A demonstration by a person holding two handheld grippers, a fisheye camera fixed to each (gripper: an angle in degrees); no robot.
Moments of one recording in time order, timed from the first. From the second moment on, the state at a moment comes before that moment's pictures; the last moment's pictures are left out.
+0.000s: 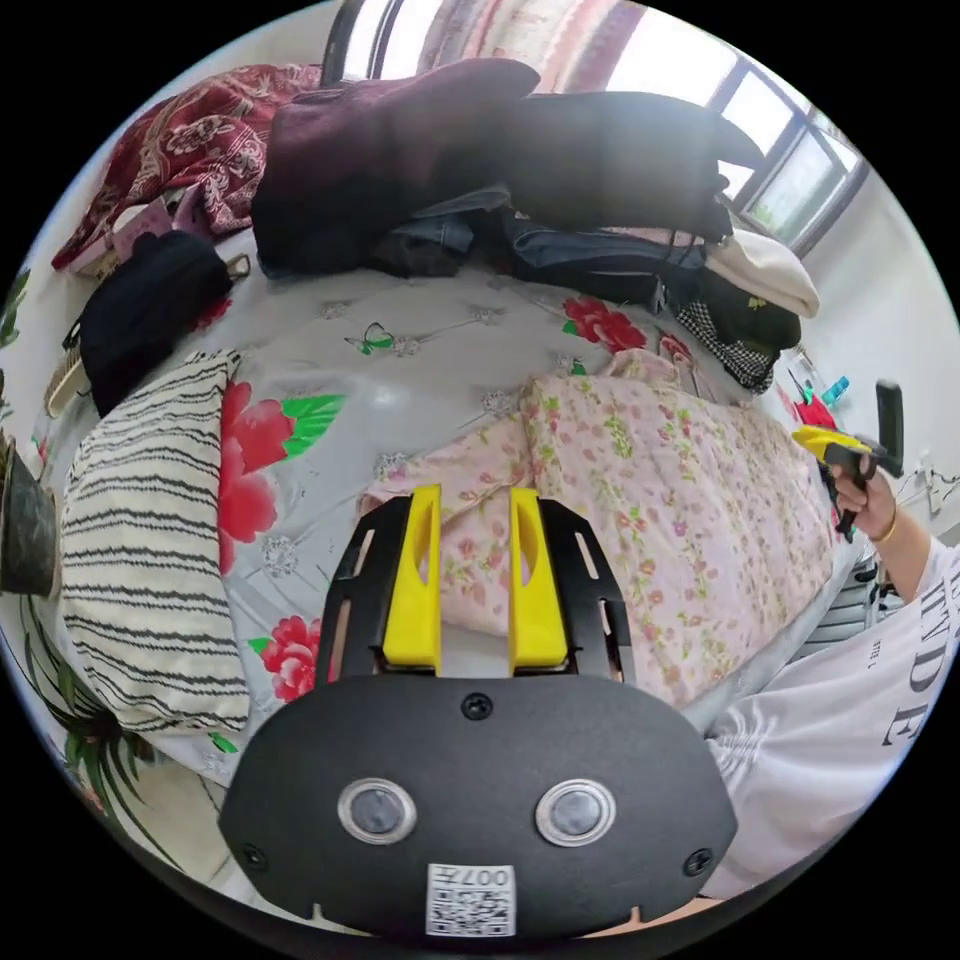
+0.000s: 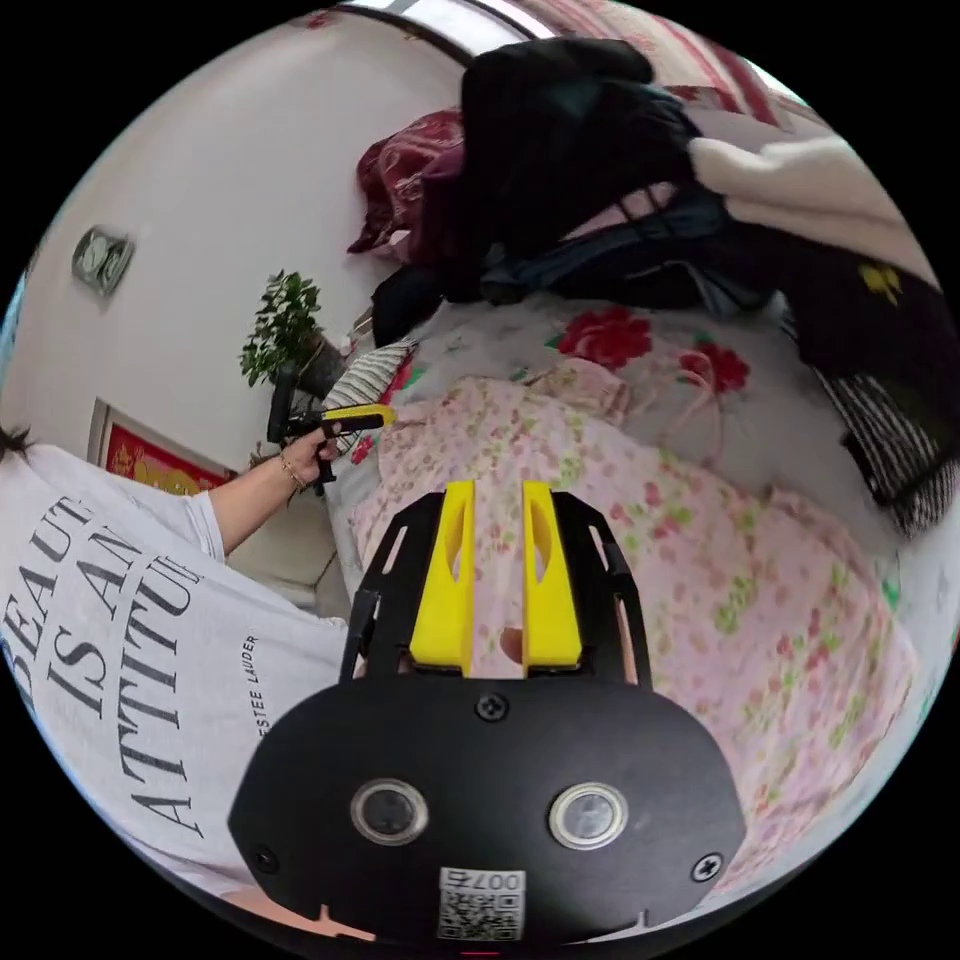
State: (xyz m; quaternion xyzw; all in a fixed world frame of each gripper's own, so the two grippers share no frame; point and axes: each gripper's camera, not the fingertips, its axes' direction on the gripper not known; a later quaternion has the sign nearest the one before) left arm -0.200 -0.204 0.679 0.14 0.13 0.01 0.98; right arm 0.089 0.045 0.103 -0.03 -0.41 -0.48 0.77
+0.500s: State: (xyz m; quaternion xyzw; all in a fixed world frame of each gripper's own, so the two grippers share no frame) left arm -0.219 -0.245 0.711 0.09 0.08 0.10 0.99; right arm -0.187 0.092 0.156 -0.08 -0.30 -0.67 0.68
